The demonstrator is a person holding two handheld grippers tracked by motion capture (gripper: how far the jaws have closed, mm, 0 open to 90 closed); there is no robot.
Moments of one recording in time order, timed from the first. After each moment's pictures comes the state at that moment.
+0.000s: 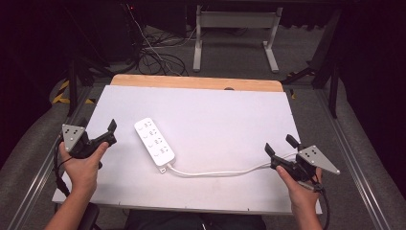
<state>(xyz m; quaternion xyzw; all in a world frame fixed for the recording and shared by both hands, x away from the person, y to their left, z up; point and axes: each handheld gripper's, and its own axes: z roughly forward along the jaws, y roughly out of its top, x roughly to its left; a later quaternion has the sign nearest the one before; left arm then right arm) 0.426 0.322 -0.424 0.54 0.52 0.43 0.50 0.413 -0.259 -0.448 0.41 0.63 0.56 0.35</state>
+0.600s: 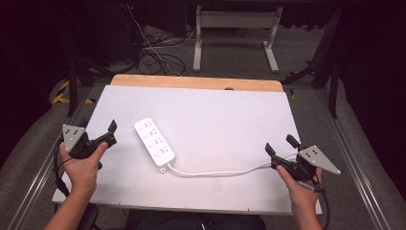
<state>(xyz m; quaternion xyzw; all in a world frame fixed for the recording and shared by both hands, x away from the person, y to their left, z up) 0.424 0.325 -0.425 0.54 0.52 0.43 0.50 0.413 -0.259 -0.448 0.41 0.63 0.56 0.35</state>
